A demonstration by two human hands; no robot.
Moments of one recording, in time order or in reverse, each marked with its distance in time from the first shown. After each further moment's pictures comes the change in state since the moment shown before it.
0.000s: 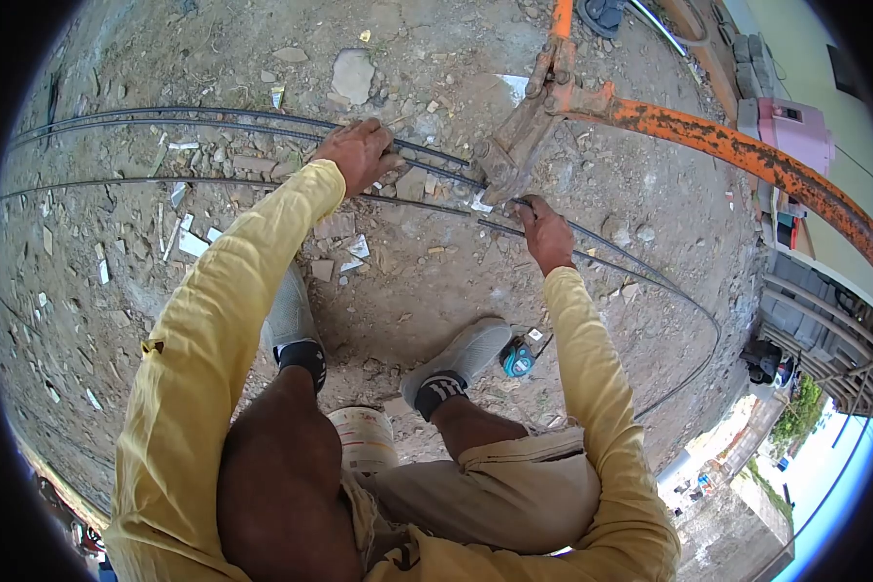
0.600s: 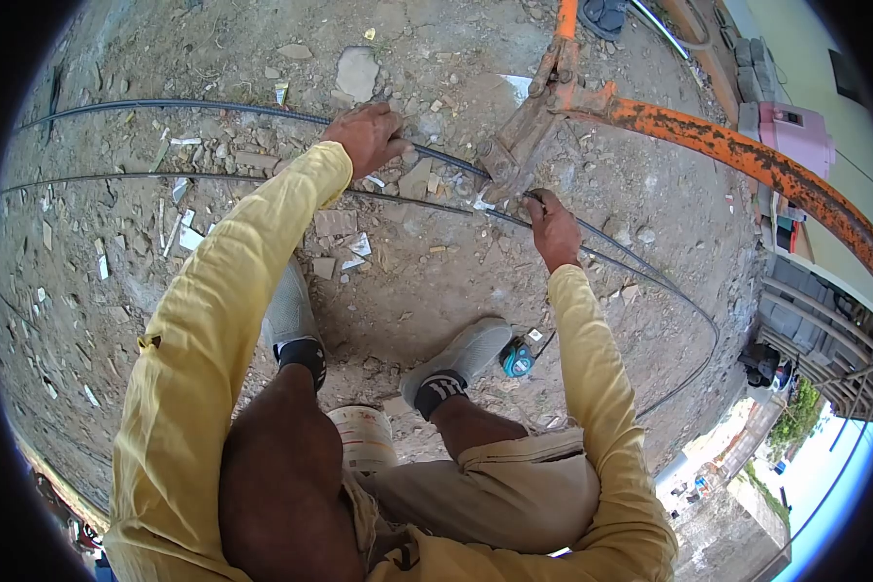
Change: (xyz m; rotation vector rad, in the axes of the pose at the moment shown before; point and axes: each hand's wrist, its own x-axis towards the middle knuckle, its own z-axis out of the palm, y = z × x) left_hand 0.016 0.000 -0.012 -0.025 0.006 -0.002; right_hand 0.003 -0.006 -0.014 0.044 0.054 0.030
